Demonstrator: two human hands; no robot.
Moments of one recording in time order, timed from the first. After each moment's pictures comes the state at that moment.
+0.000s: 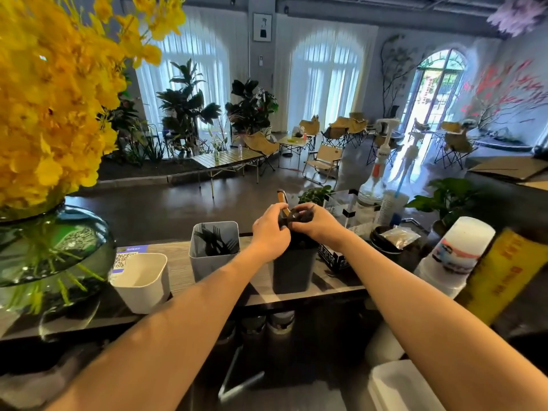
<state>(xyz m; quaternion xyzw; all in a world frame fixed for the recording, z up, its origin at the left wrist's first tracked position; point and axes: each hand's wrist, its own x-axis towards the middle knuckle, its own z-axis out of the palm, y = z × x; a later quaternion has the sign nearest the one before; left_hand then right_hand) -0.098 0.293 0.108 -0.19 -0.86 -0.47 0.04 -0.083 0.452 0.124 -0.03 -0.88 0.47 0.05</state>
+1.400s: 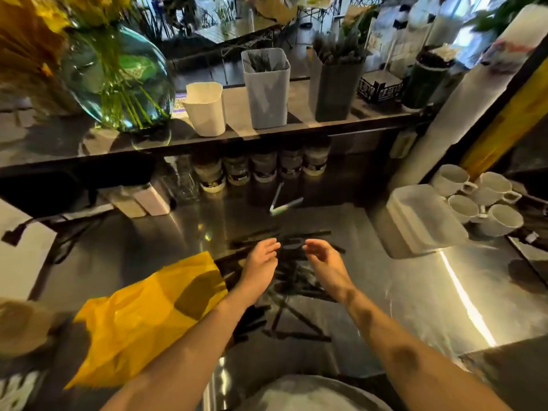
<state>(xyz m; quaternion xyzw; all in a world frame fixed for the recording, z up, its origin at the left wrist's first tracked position) 0.231 0.072 -0.180 0.01 -0.76 -0.62 -0.21 0.280 0.251 -0.191 -0.19 -0.76 0.63 0.00</state>
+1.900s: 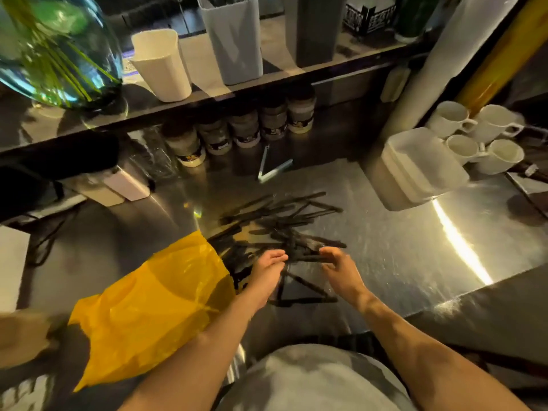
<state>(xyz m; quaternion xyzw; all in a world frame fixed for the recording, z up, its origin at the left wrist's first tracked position) 0.279 0.069 -0.236 0.10 -0.77 -0.55 -0.32 0.355 0.257 -0.259 -0.26 -0.83 0.49 -0.05</state>
